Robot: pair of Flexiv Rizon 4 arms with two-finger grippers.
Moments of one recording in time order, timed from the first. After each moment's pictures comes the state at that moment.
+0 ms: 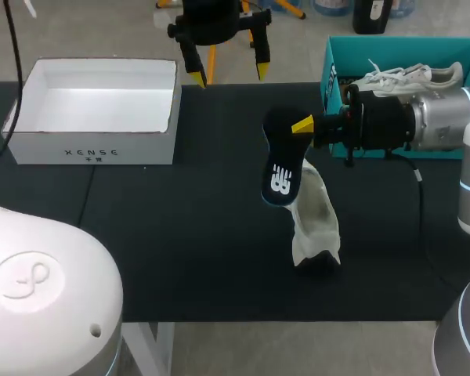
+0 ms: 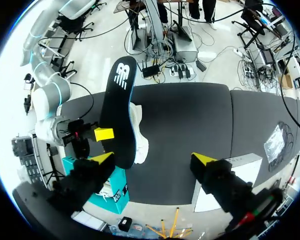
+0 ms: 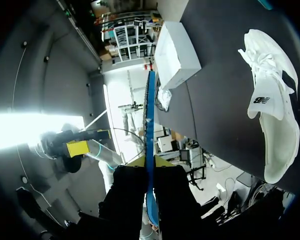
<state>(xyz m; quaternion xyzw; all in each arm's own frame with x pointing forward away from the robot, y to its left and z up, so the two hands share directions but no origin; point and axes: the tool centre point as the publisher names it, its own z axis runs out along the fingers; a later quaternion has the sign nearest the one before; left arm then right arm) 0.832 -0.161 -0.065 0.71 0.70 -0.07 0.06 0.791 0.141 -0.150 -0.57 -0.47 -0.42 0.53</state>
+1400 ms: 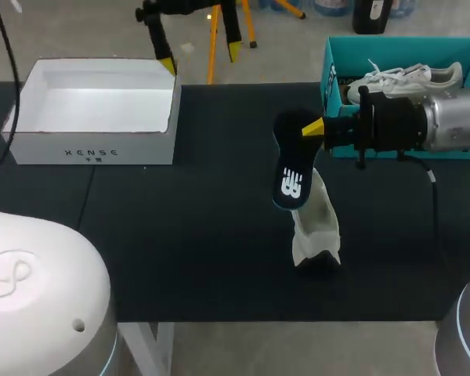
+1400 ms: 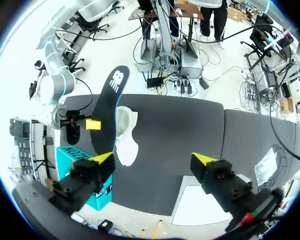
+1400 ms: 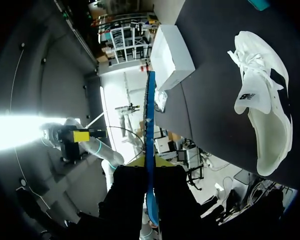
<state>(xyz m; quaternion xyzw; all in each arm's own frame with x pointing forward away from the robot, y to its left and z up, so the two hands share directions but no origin) 0.832 -0.106 -0.048 0.66 0.74 -0.13 0.02 0.785 0.124 -0.152 -0.58 -0.47 -0.42 0.52</state>
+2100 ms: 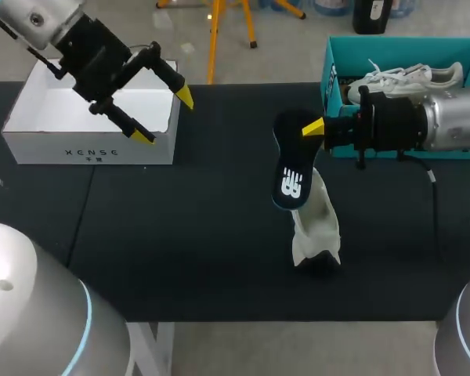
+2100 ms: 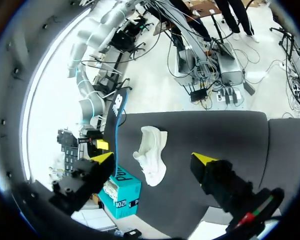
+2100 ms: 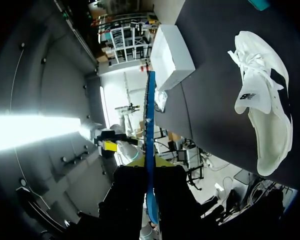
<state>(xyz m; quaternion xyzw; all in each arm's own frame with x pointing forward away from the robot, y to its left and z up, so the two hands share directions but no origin) 0.779 -0.068 -0.115 0.61 0.68 -0.36 0.17 0.785 0.124 -0.152 -0.58 -0.47 -0.42 0.52</state>
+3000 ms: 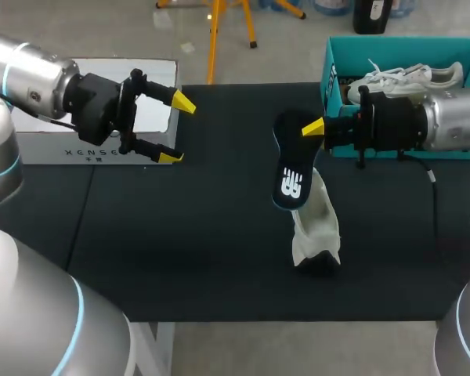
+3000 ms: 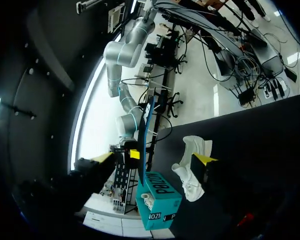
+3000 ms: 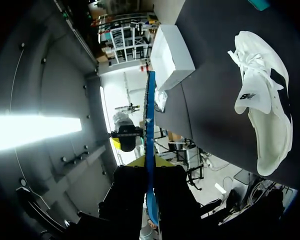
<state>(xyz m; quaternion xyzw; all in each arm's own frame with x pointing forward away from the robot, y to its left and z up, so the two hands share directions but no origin) 0.778 -0.087 -0.137 0.54 0.55 -0.54 0.32 0.785 0.124 -0.152 -0.58 -0.47 -0.42 0.52</state>
